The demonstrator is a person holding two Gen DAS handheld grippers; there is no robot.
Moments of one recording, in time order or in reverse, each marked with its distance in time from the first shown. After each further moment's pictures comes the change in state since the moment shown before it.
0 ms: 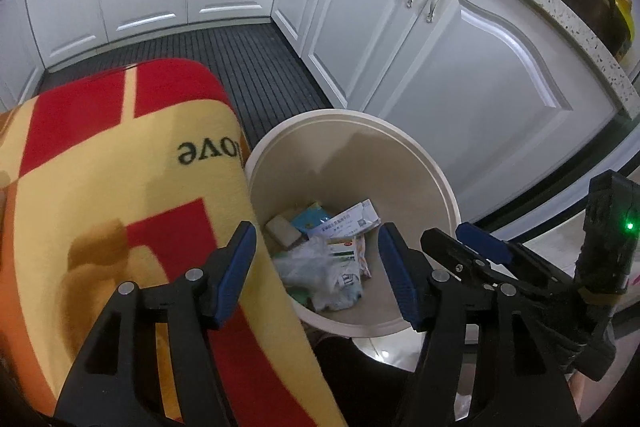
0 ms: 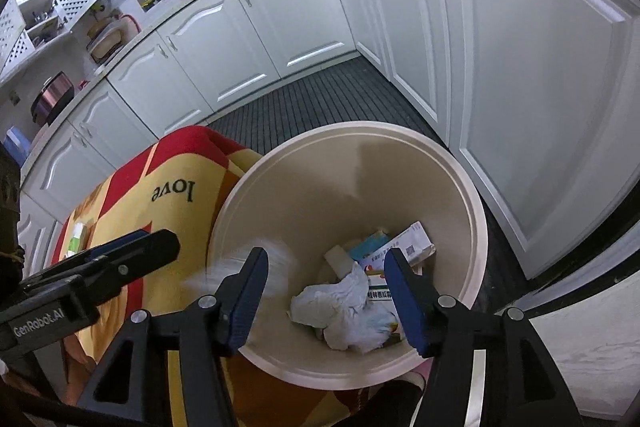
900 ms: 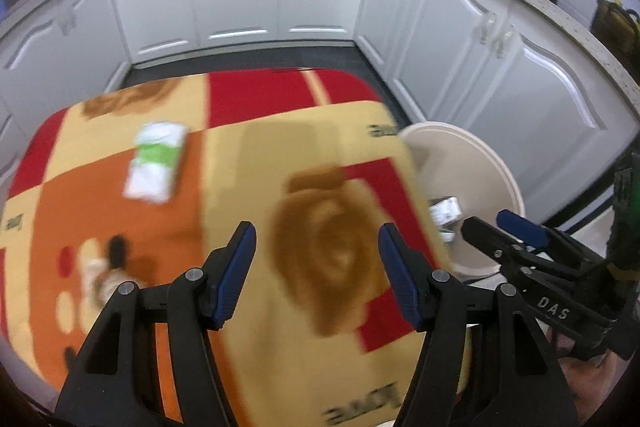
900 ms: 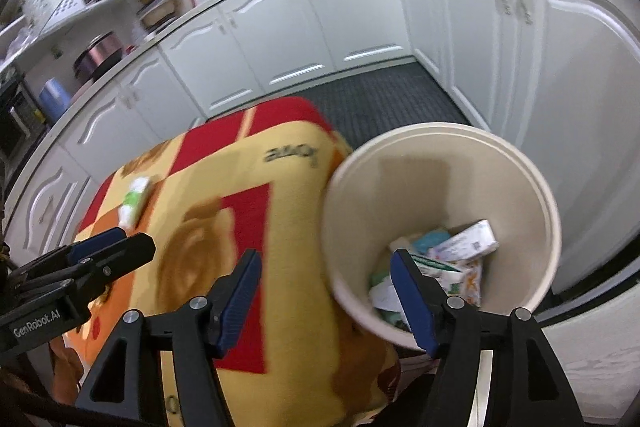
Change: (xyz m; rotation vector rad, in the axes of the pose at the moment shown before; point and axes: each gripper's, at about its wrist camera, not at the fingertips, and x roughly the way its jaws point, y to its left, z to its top) left arm -0.112 0.089 -0.060 -0.089 -0.094 0.255; right arm -0.015 0.107 -0.029 -0.168 0.010 0.110
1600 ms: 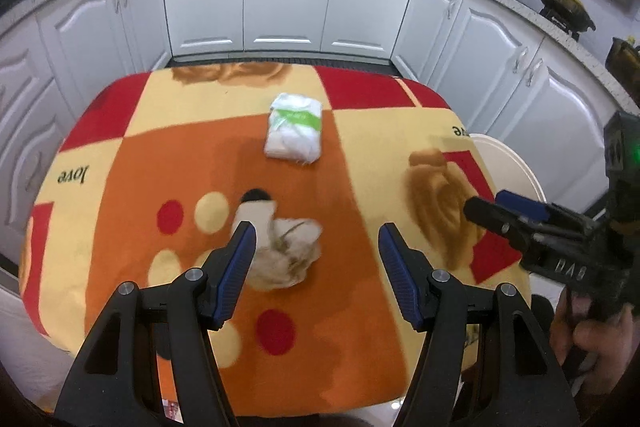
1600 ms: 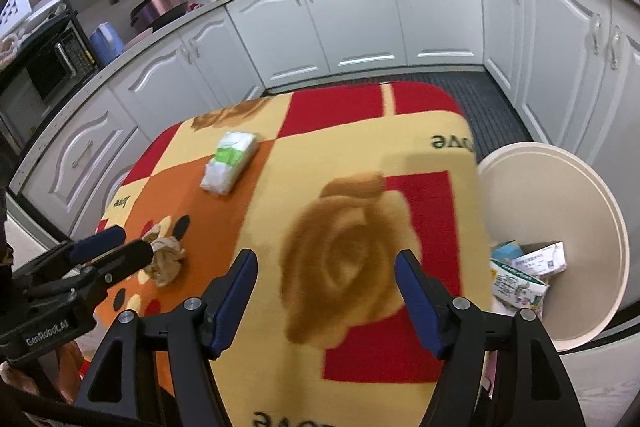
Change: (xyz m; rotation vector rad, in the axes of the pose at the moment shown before) left arm -0.043 0.111 -0.048 -0.092 -0.057 0.023; right arm 0.029 0.115 -0.011 -0.157 0.054 0.115
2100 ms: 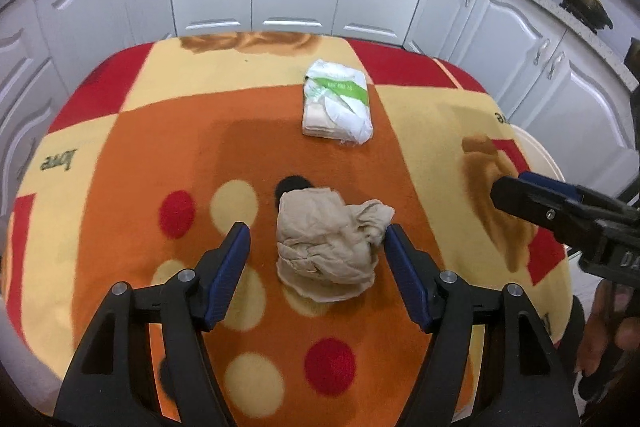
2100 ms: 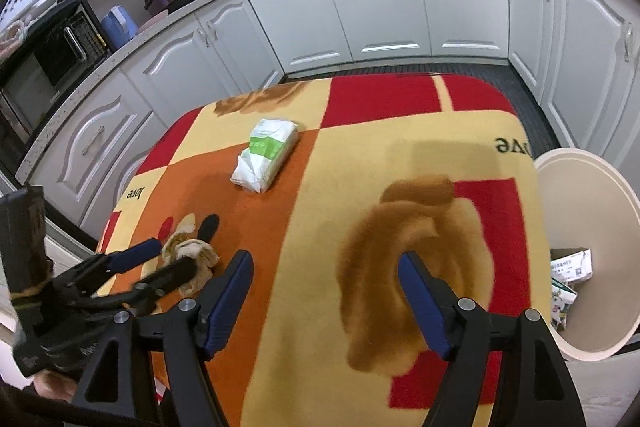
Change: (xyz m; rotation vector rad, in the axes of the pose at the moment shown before) left arm 0.053 0.027 -0.003 -0.014 0.056 0.014; right arm 0.033 0.033 0.015 -0.026 0.055 0.043
